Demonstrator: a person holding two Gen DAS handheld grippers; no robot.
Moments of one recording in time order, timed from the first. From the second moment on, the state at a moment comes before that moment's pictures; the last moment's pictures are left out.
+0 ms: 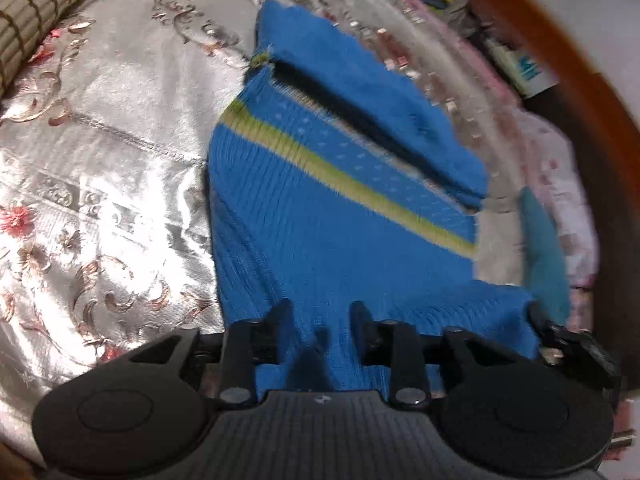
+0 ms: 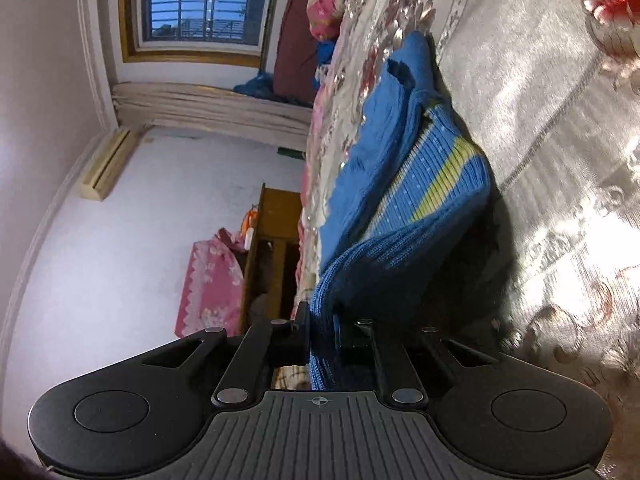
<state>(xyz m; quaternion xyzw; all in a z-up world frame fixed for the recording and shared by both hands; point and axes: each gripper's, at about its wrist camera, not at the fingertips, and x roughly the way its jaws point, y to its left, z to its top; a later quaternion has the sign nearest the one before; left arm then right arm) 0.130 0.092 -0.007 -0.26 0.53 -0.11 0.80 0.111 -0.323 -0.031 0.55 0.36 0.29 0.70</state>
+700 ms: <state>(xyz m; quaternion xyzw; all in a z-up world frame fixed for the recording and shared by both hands) 0.098 0.093 0.002 -0.23 0.54 -0.03 0.81 0.096 -0.332 -0.031 0.57 0.34 0.32 0.67</state>
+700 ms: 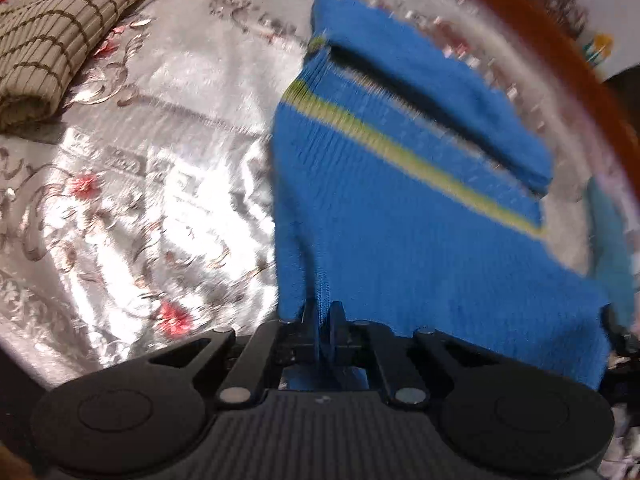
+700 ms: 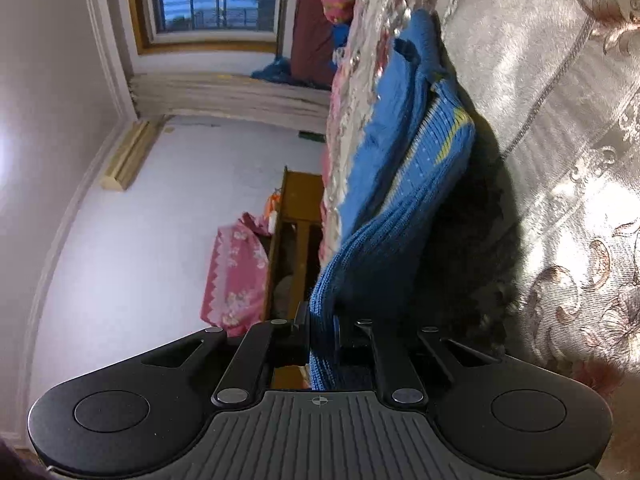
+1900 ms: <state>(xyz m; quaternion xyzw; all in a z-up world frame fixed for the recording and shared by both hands) 0.321 0.183 -0.007 -0.42 0.33 -0.12 0.84 0.308 -0.326 -0.021 0.59 0.30 0.15 0.74</state>
